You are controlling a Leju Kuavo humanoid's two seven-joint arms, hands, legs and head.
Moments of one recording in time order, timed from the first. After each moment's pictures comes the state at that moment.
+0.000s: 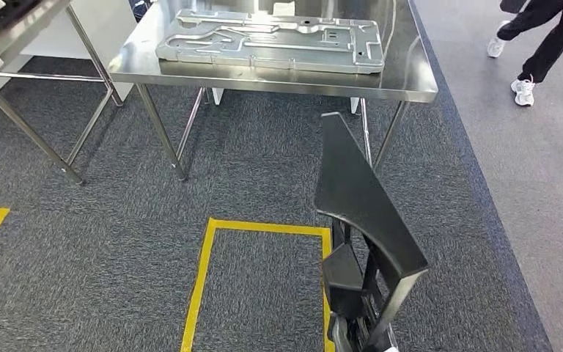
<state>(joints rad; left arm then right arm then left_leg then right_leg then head) 0.01 -0.34 1.50 -0.44 -1.55 0.11 -0.36 0.43 -0.18 0.60 -1.99 0.24 -0.50 -0.15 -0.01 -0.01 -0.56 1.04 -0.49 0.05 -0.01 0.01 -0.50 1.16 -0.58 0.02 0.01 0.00</state>
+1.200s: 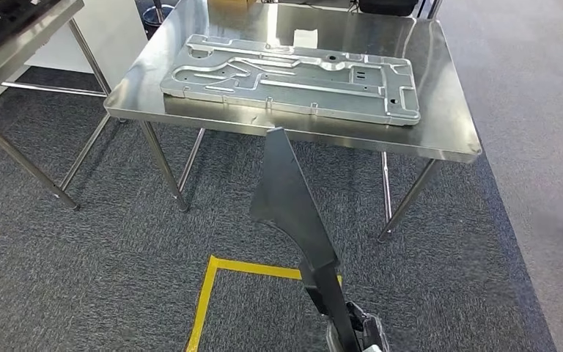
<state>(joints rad) 0.00 -0.34 1.53 -0.45 -1.57 0.09 -0.35 0.43 -0.16 0.60 -1.97 0.34 -0.46 -0.08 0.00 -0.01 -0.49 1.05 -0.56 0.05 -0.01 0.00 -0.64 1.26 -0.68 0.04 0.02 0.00</state>
